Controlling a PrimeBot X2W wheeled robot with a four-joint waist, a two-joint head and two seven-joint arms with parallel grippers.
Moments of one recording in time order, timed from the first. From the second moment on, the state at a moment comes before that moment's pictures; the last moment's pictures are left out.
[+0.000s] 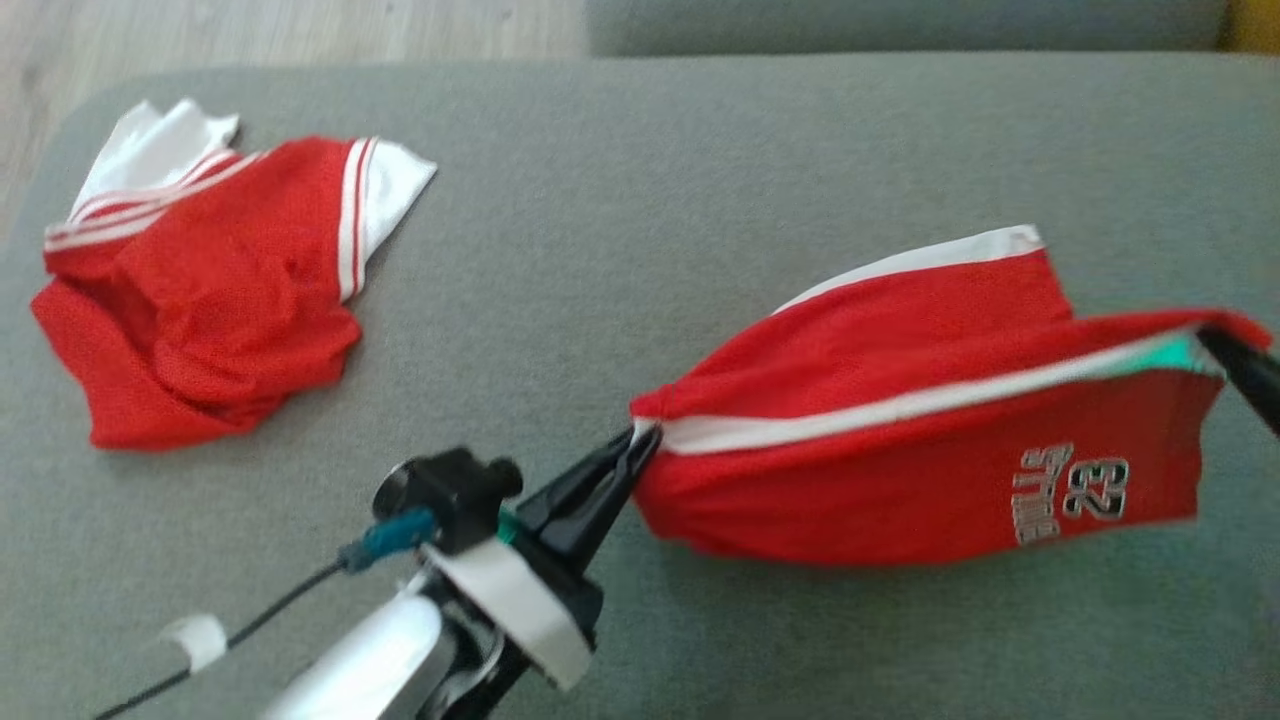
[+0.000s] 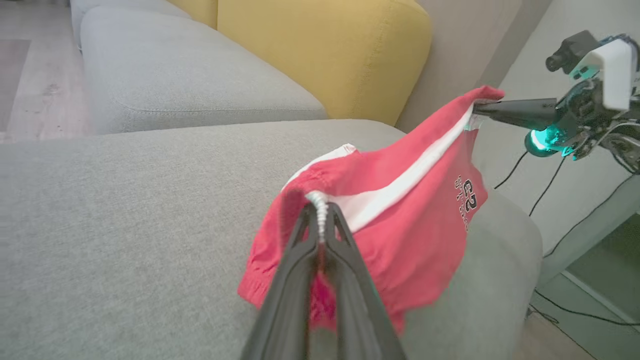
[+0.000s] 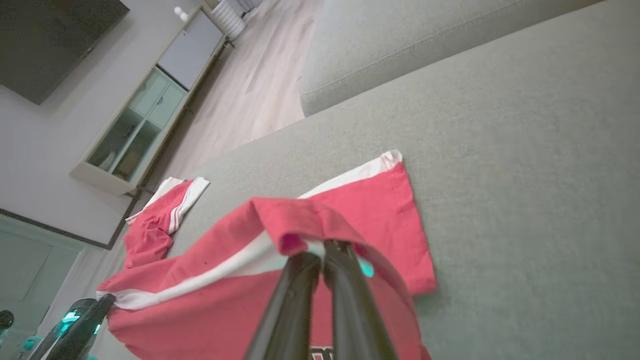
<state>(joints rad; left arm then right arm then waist) -0.31 0.36 -0.81 0.02 -0.65 -0.12 0.02 0.02 -0.53 -0.14 -0.15 1.14 0.13 0.64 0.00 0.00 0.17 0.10</state>
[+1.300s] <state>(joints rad) -0.18 0.13 -0.50 0.10 -0.41 0.18 -0.26 -0.27 -0.48 0.08 0.43 0.72 0.13 0.27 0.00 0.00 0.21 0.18</state>
